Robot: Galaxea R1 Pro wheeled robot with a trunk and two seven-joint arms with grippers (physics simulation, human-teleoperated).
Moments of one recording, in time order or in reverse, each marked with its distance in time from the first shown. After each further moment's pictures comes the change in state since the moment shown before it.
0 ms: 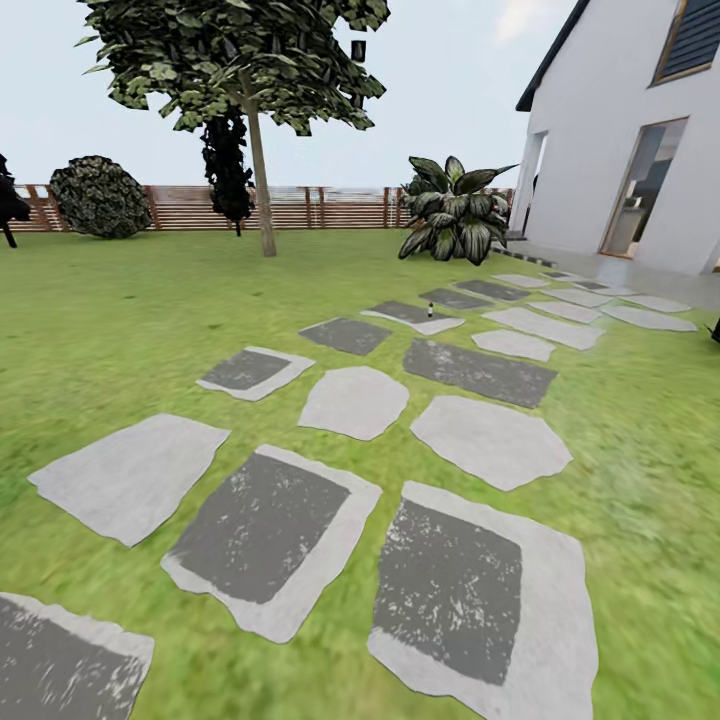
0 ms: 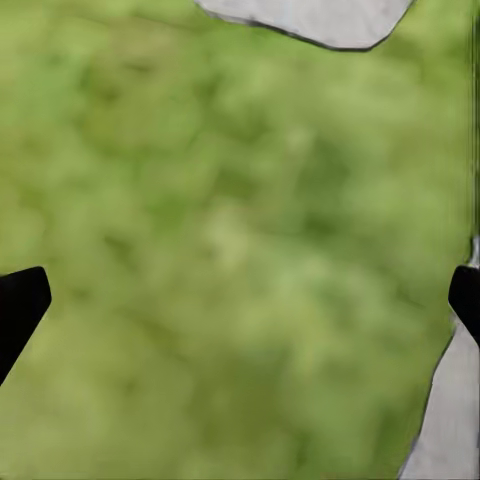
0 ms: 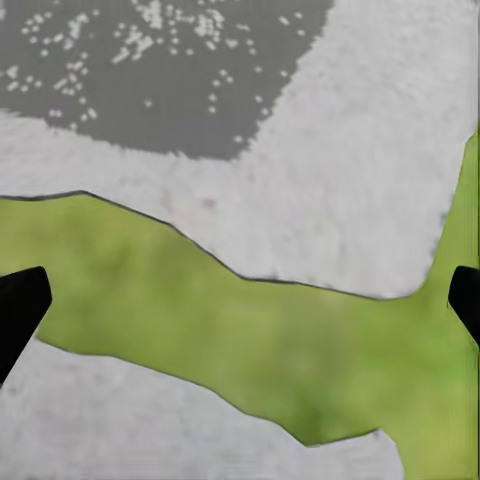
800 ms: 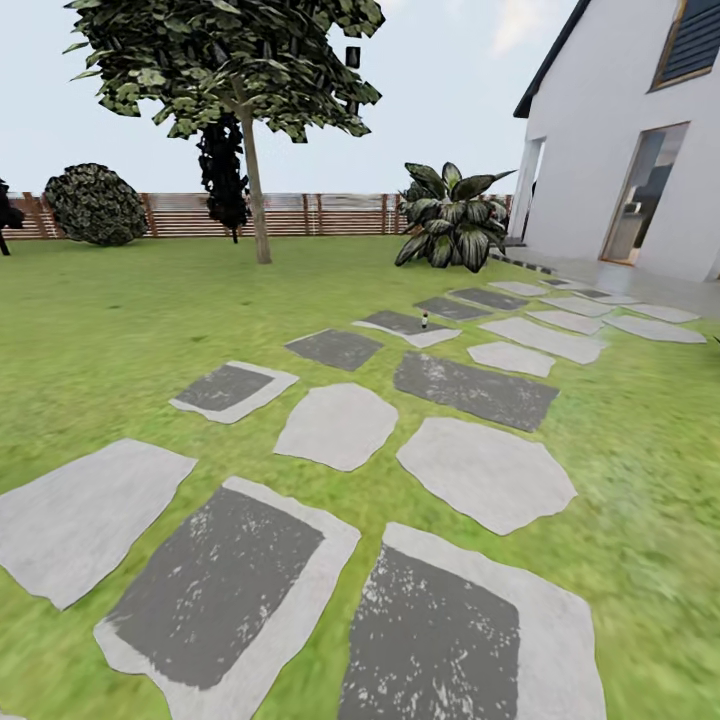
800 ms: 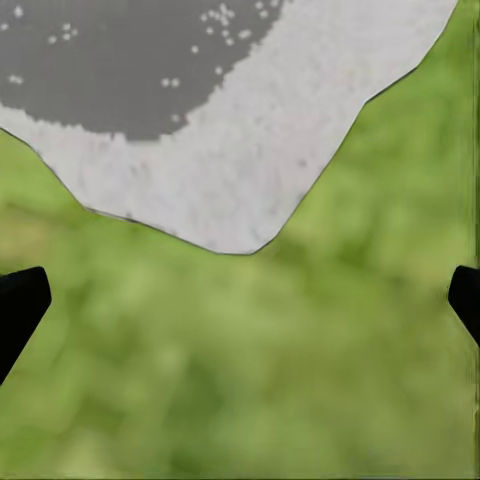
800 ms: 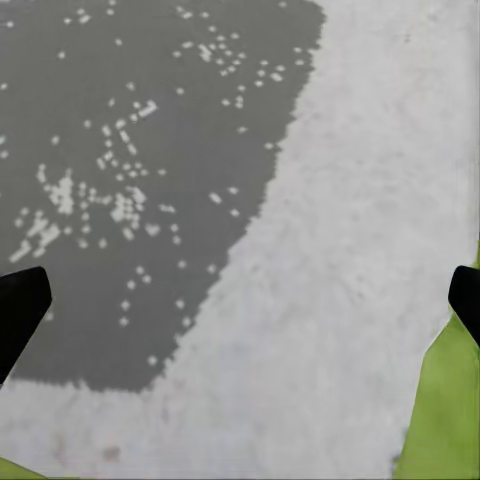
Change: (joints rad) left arm 0.000 0.000 0.000 0.000 0.000 0.000 0.000; right arm 0.000 0.000 0.000 0.000 0.000 0.000 0.000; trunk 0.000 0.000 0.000
